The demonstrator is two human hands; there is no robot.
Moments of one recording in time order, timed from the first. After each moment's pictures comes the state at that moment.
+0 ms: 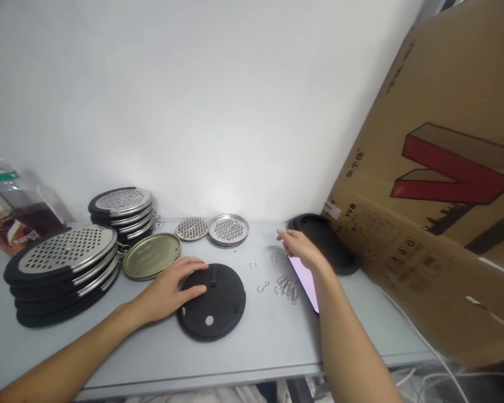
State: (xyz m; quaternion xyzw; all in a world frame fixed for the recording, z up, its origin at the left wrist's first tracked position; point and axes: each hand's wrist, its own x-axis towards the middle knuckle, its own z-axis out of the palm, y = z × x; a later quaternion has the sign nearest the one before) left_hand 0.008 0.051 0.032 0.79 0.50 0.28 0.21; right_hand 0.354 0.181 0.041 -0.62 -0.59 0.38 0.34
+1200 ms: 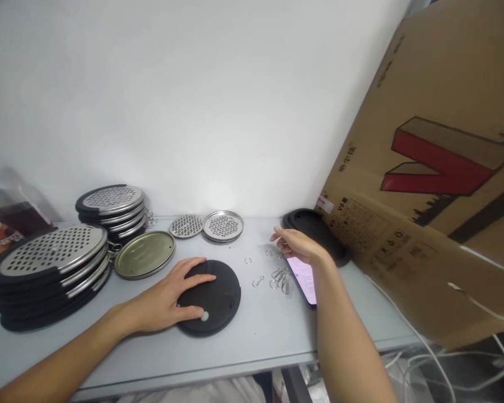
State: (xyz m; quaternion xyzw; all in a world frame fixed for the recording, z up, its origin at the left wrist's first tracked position) left_hand 0.011 0.036 0.041 0.84 0.45 0.16 0.26; right_hand 0.368 0.173 0.046 -0.53 -0.54 0.59 0.30
